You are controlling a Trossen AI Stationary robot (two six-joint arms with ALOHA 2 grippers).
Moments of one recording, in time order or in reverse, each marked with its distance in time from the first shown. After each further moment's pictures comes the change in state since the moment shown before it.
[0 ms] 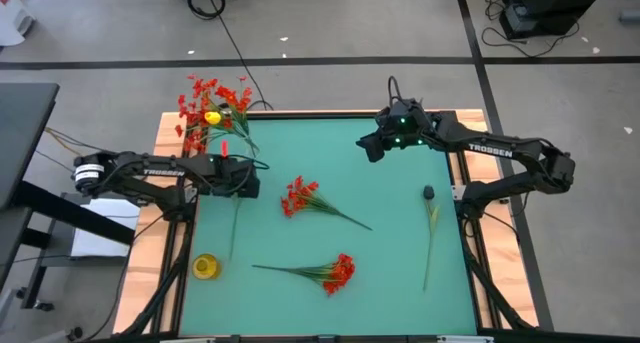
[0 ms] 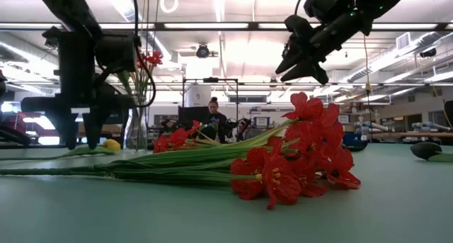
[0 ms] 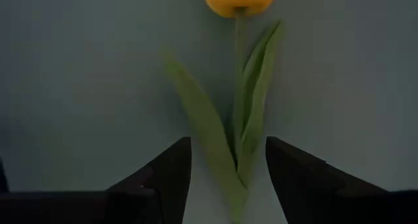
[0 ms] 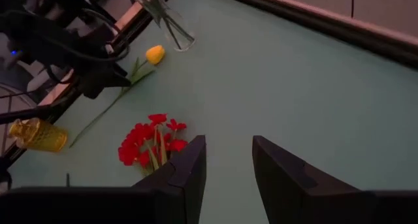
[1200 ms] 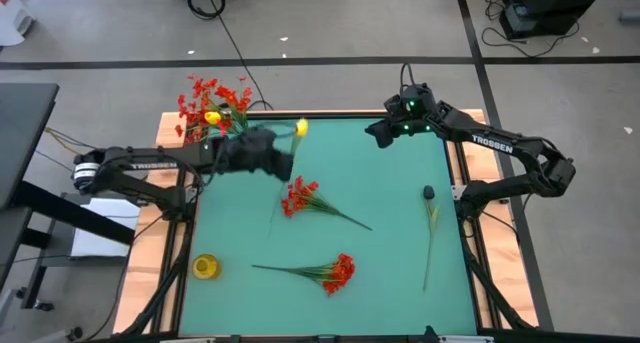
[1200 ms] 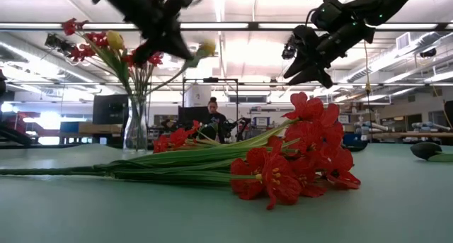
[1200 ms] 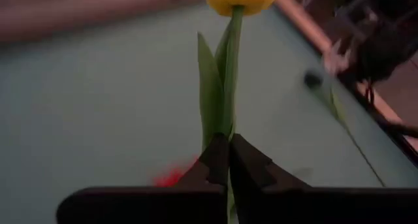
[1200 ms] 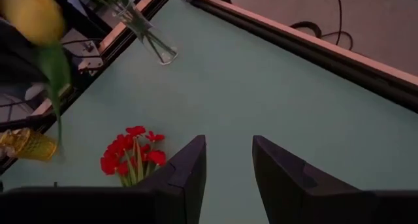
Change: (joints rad) left arm -0.084 -0.011 0.357 0.477 -0.084 0.508; right arm -0.196 0.000 0.000 -0.014 -0.150 -0.109
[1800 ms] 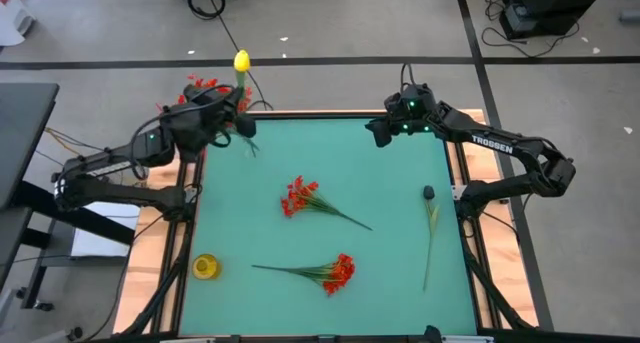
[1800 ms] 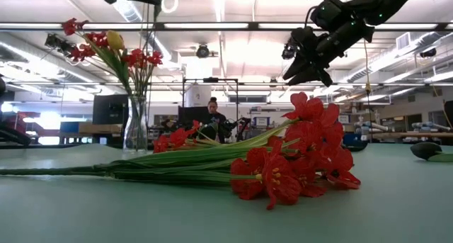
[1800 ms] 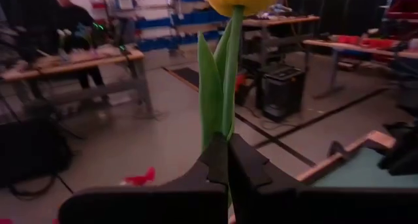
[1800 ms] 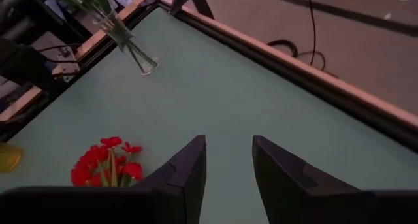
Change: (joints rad) left arm 0.082 -0.283 0.122 0.107 -0.560 0.668; right arm 0.010 0.000 0.000 0.028 0.098 -0.056
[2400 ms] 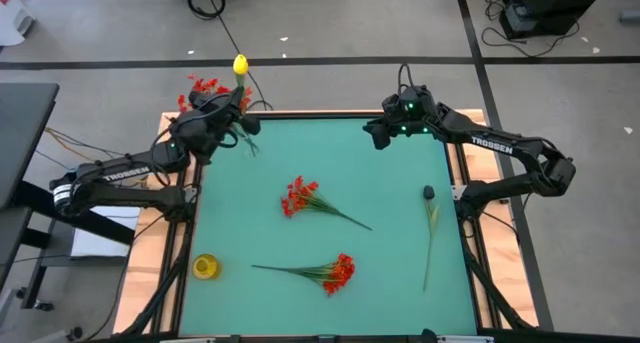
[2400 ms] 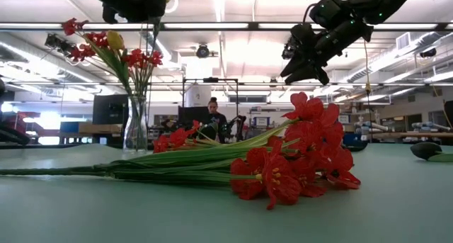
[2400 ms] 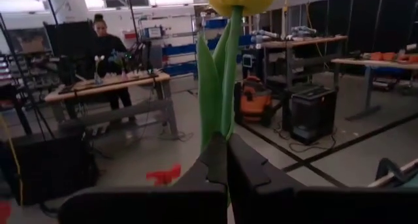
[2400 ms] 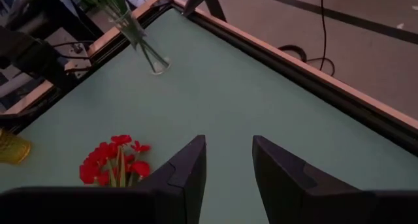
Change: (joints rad) left arm 0.105 -0.012 -0.287 0.445 0.008 0.163; right arm 0.025 0.000 0.000 0.021 -0.012 -0.014
